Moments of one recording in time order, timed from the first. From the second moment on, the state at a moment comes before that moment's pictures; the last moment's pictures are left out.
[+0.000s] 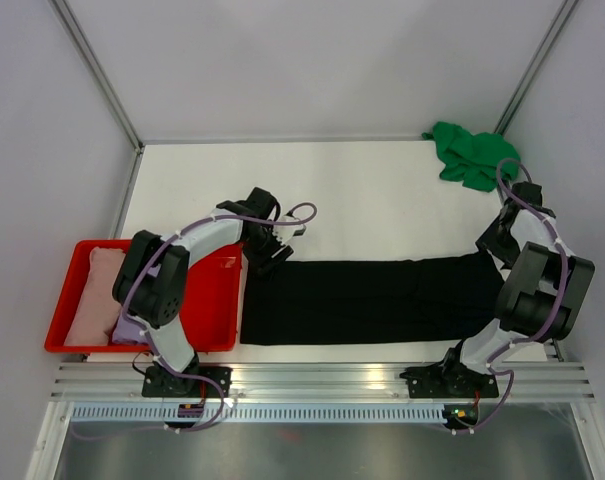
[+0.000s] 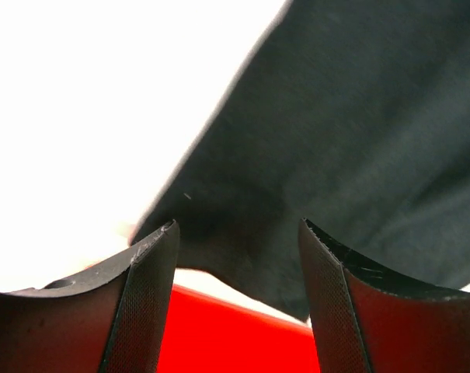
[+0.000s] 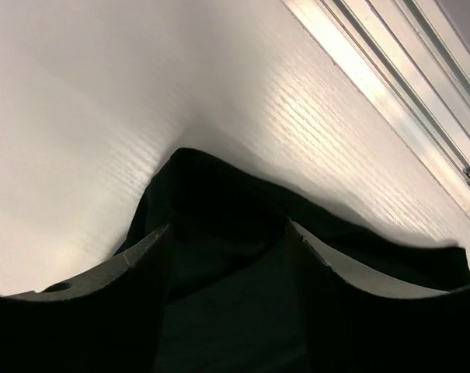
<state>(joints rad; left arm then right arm) -0.47 1.75 1.15 -0.73 0.23 0.48 -0.40 1.62 1.09 -0.66 0.21 0.40</state>
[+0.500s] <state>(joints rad) -0.47 1.82 1.15 -0.66 0.13 0.46 -0.42 1.73 1.09 -0.55 0.17 0.36</state>
